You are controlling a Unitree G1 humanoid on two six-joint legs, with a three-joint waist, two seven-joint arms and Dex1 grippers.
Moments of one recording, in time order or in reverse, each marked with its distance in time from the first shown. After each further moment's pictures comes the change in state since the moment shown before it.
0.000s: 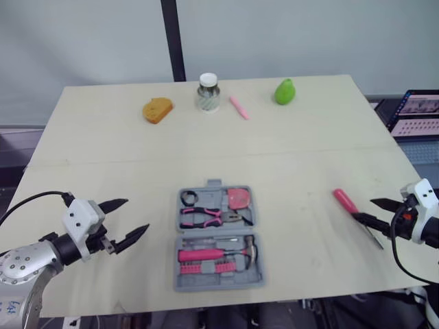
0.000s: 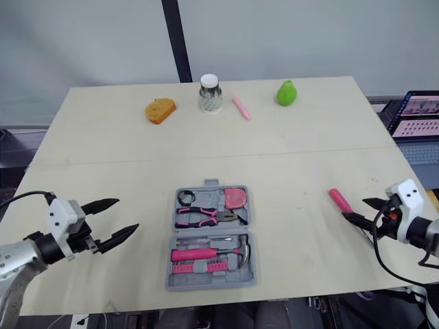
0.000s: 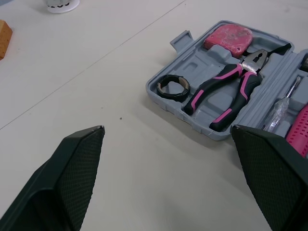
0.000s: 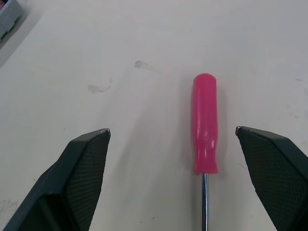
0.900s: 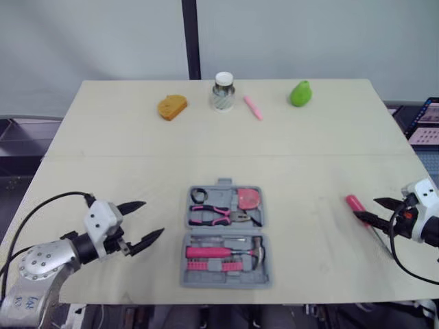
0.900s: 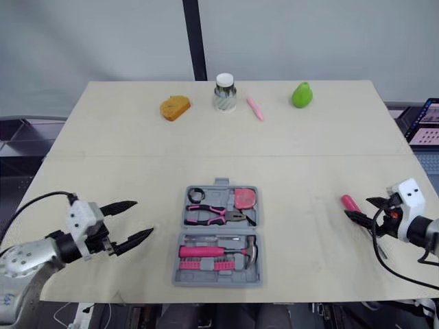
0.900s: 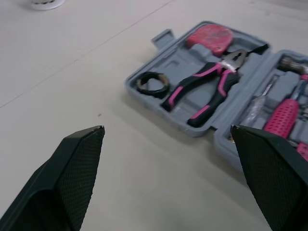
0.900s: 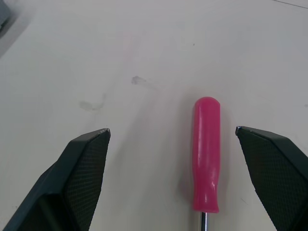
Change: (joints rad) left arm -0.058 -0.017 -0.165 -0.017 0.020 -0.021 -0.036; right arm -0.029 0.008 0.006 0.045 -0.036 -0.013 -0.052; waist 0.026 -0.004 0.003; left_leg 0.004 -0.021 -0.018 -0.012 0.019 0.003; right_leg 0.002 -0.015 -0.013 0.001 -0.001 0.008
